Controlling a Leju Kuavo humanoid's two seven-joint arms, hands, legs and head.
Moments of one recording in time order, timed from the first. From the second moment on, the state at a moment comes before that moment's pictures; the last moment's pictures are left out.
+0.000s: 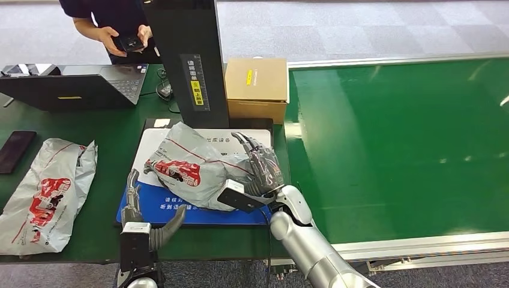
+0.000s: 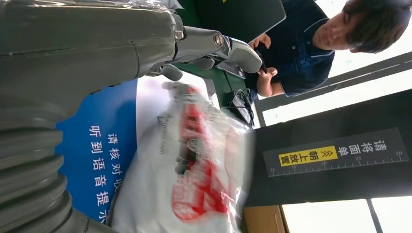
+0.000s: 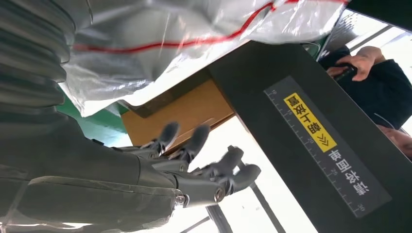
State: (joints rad) left arm 0.13 -0.23 -0.19 -1.50 -0.47 0.38 -0.52; right arm -0.51 0.23 0.35 -0.81 0.84 -0.56 -0.37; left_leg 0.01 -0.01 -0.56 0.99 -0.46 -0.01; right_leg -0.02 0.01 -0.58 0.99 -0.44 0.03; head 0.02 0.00
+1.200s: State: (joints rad) left arm 0.15 -0.23 -0.17 -1.53 -0.51 0.34 -0.52; right arm -0.44 0.23 0.35 -0.94 0.67 -0.57 -0.56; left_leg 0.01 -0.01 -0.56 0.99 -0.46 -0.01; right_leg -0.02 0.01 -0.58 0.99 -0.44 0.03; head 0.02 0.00
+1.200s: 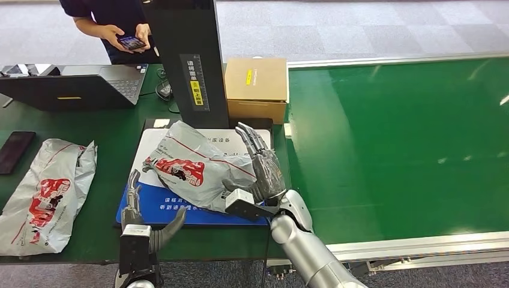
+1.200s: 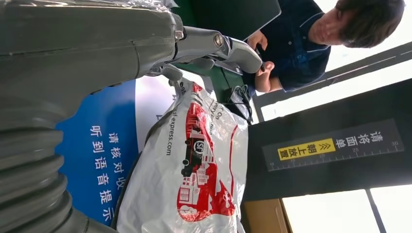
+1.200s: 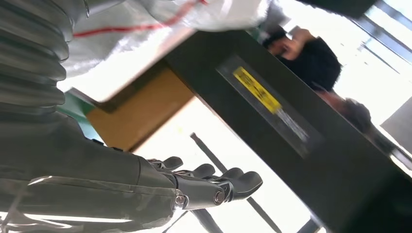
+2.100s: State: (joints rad) left arm 0.17 -0.23 -0.13 -1.65 -0.57 0.42 -0.55; right arm -0.02 0.16 0.10 -1.54 0.18 -0.40 -0.65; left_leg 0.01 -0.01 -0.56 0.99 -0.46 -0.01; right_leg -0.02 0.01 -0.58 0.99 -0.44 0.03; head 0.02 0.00
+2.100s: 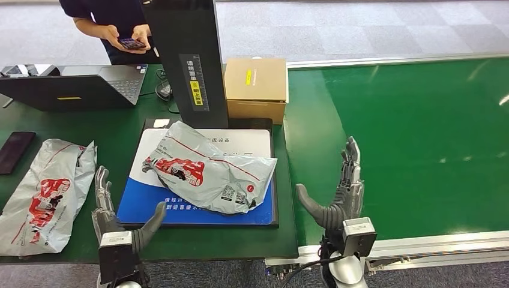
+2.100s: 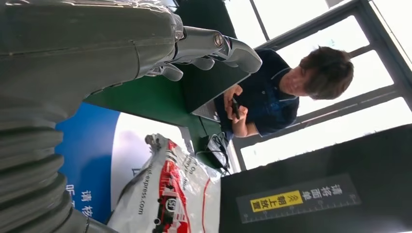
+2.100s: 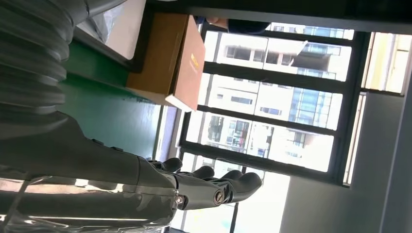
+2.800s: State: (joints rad) left arm -0.07 -0.10 -0.34 -1.54 -1.05 0.21 -0.33; right arm 0.06 0.20 -0.02 -1.56 0.08 -0.38 -0.67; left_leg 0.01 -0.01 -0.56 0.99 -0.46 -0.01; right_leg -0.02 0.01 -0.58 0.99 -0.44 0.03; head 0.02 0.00
